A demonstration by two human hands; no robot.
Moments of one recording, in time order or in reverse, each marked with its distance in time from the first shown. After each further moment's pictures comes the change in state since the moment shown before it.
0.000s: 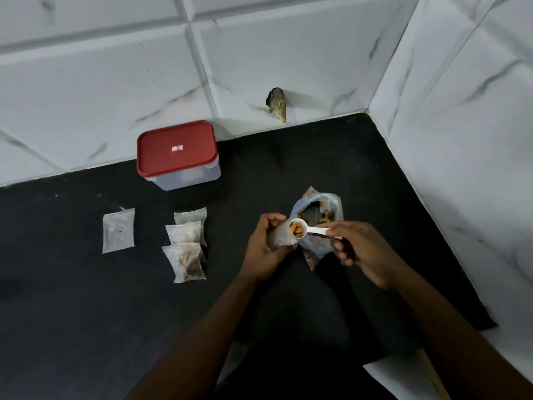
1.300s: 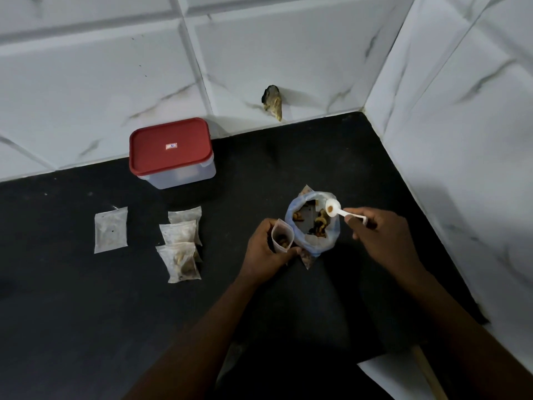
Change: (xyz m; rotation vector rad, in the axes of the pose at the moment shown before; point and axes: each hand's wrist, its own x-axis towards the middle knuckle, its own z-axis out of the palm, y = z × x) left_hand 0.002 -0.012 0.009 0.087 -0.028 -0.023; right_hand 0.008 0.015 -0.034 -0.635 0.490 -0.347
